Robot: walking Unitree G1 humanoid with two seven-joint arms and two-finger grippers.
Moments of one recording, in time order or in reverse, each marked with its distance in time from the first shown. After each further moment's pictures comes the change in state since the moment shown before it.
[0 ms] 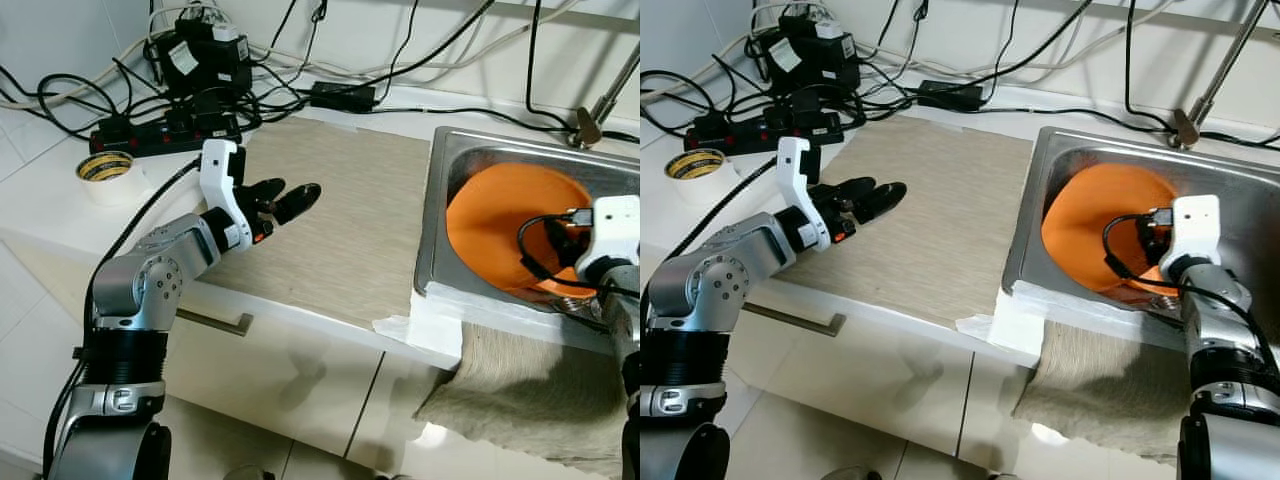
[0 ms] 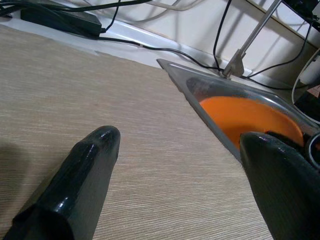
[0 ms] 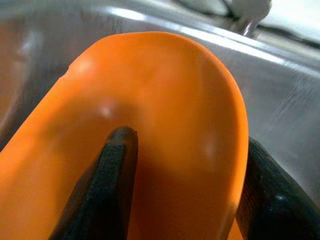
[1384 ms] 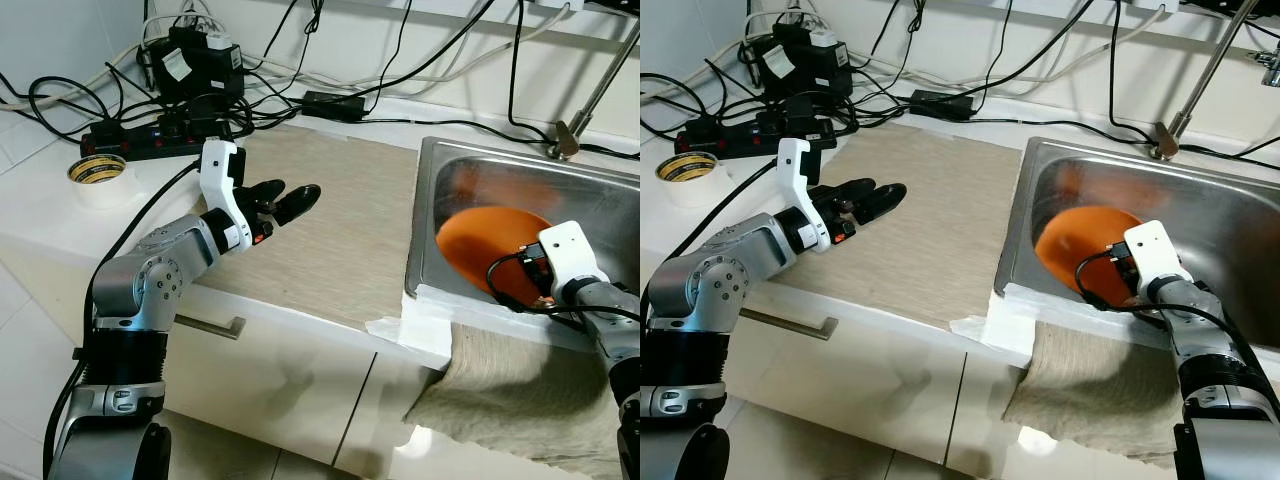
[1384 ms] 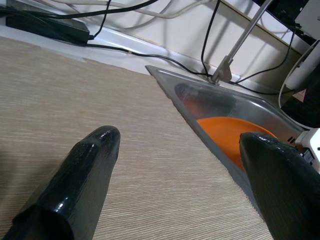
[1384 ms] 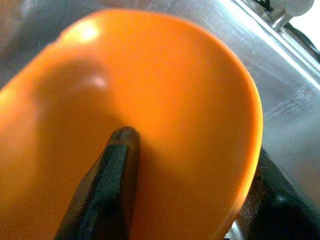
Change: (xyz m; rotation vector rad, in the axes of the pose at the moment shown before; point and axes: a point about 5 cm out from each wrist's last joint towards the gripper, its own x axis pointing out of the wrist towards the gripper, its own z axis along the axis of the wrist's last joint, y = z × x) left arm 0.000 0.000 -0.001 -0.004 0.005 0.002; right arm 0.001 0.021 -0.025 -0.335 0.155 0.109
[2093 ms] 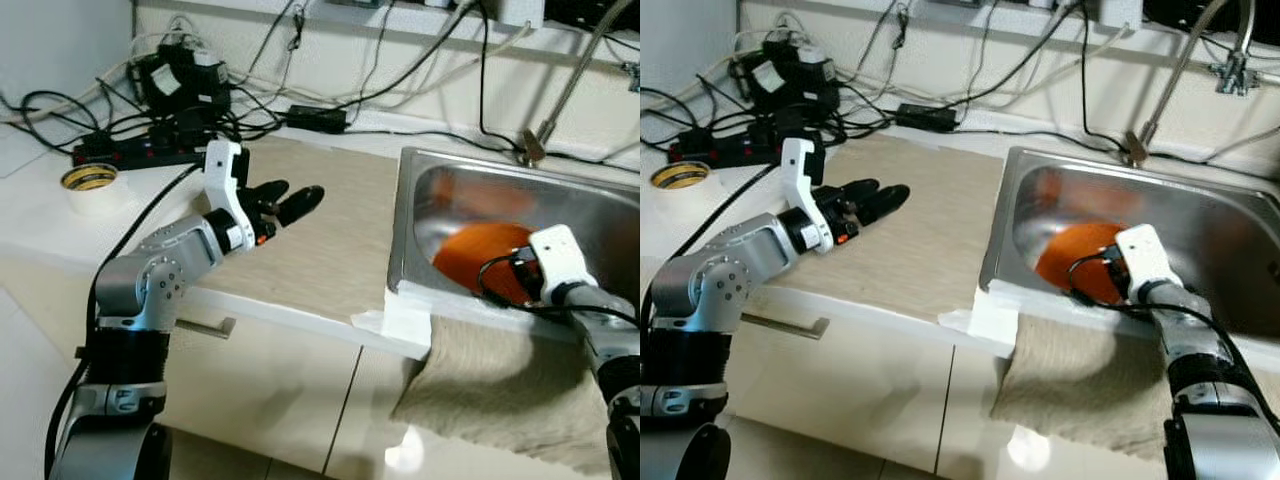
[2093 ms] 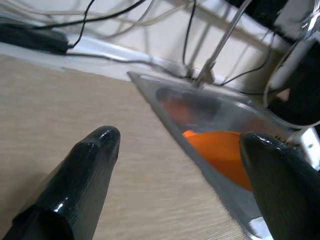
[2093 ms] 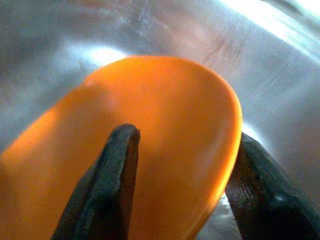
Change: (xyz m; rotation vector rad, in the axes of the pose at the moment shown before) left arm 0.000 0.000 0.000 0.007 0.004 -0.007; right arm 0.006 0.008 0.004 0.276 0.002 -0.007
